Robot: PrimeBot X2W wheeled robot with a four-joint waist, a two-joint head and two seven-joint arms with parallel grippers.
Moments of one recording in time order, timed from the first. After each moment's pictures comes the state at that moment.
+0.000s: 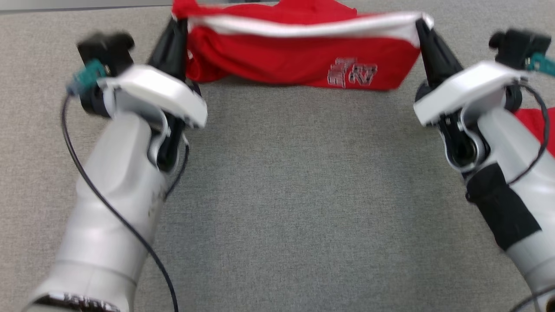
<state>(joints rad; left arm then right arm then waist) -1.00 0.06 -0.32 0.90 -0.58 -0.12 -0.26 -1.03 -0.20 0.59 0.84 0.91 0.13 -0.26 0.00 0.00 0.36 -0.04</state>
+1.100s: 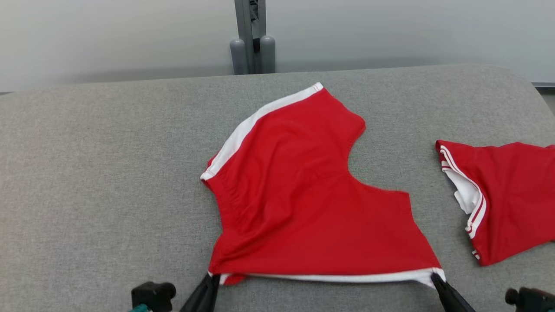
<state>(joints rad) 0.11 0.18 -0.39 0.06 -0.56 0.09 0.02 0.15 -0.27 0.26 0.13 0.86 0.13 -0.07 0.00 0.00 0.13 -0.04</state>
